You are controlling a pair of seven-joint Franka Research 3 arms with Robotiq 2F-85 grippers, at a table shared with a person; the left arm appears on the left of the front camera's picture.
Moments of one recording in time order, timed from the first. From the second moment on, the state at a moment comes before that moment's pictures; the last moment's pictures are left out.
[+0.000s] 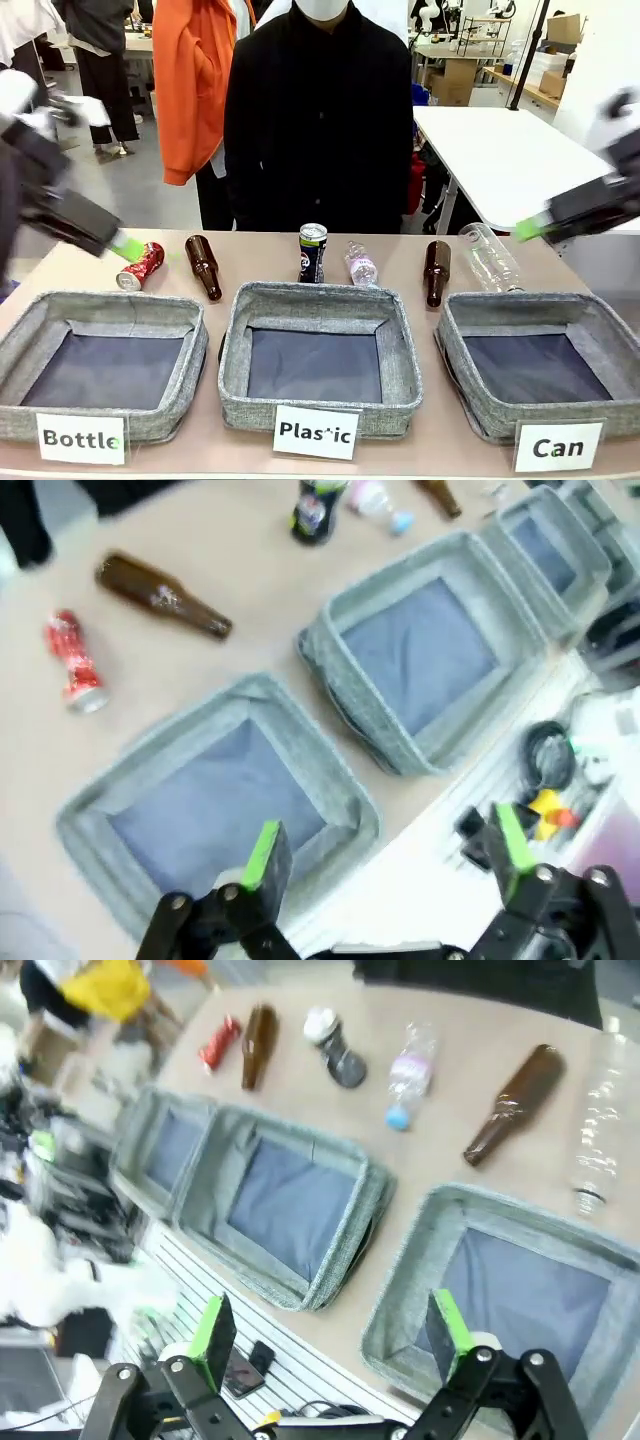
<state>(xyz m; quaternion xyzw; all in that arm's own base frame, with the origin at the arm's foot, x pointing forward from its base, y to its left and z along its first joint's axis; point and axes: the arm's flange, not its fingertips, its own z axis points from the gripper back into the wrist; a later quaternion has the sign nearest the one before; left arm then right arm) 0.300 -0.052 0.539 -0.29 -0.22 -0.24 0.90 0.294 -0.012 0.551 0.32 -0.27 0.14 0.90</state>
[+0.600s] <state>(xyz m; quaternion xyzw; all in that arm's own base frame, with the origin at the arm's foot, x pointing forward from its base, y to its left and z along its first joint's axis) 0.228 0.262 0.423 -0.52 -0.33 0.18 0.77 0.211 -0.246 0.471 0.43 -0.36 -0.11 0.82</state>
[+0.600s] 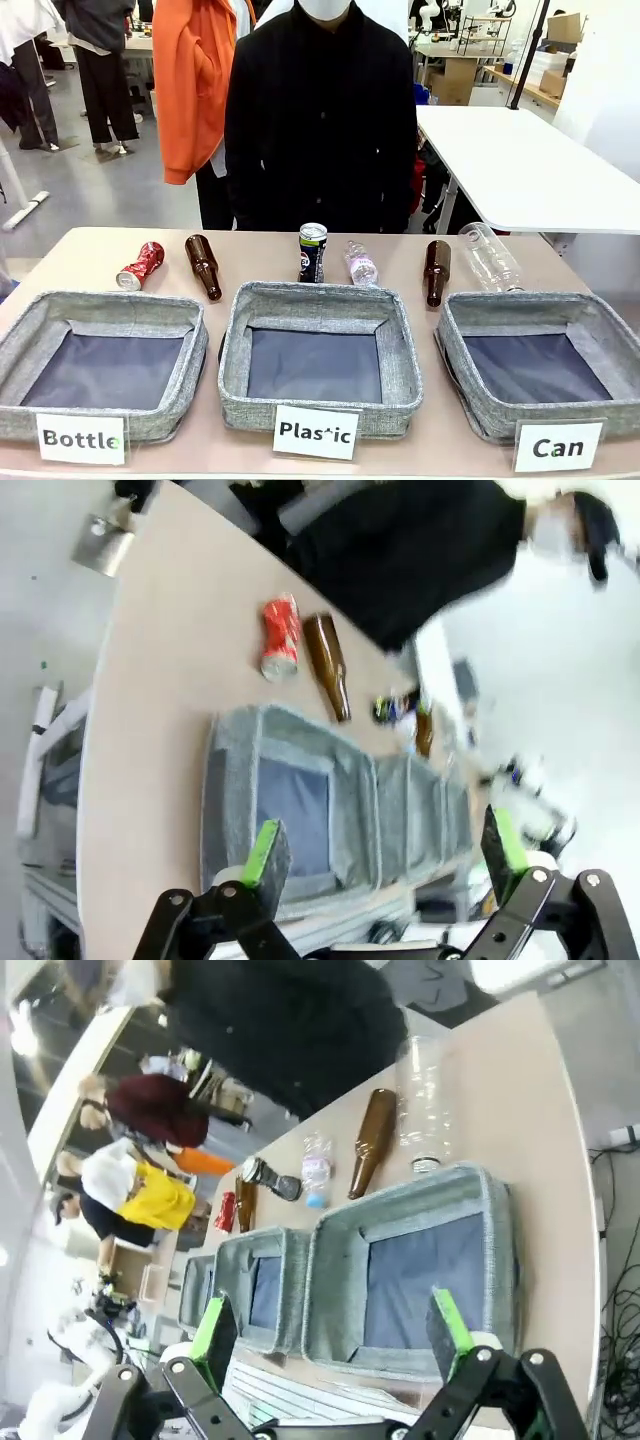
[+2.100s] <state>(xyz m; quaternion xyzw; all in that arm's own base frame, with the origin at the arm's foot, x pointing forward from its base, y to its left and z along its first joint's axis) 0.383 0.018 0.526 -0.22 -0.23 -0.09 0.95 0.214 -0.229 0.484 0.42 -0.34 -0.10 0.83</state>
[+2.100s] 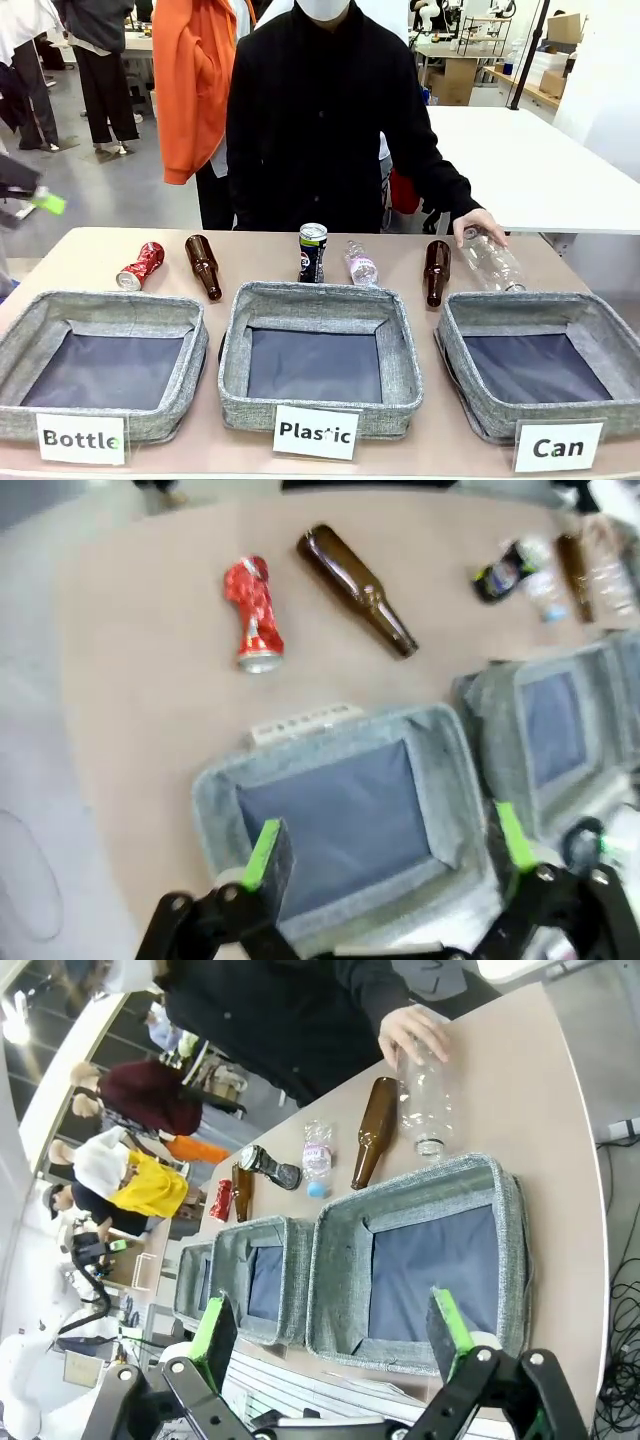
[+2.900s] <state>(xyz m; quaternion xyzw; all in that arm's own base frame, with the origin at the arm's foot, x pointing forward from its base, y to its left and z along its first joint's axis) 0.417 0.004 0.504 -0.18 -0.19 -0.08 0.96 0.213 -0.228 0.484 0.42 -0.34 -0.10 0.83</state>
